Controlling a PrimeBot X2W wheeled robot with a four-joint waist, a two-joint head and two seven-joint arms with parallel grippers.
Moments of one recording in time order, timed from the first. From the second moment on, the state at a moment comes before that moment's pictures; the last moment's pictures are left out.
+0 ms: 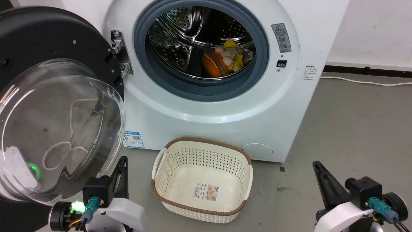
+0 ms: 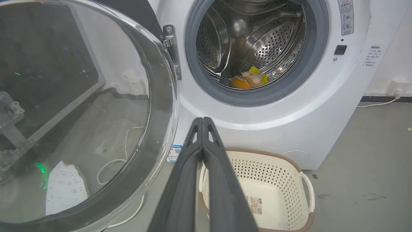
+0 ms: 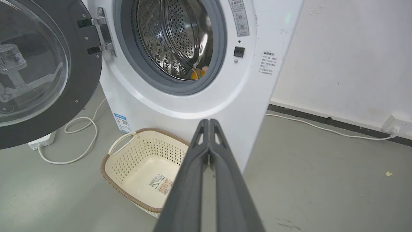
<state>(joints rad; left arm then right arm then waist) -0.01 0.05 0.00 0.00 0.00 0.01 0.00 0.01 -0.05 0.00 0.00 0.01 0.13 0.00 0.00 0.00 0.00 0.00</state>
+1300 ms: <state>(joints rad) -0.01 0.05 0.00 0.00 0.00 0.01 0.00 0.01 -0.05 0.00 0.00 0.01 0.13 0.00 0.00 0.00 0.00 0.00</state>
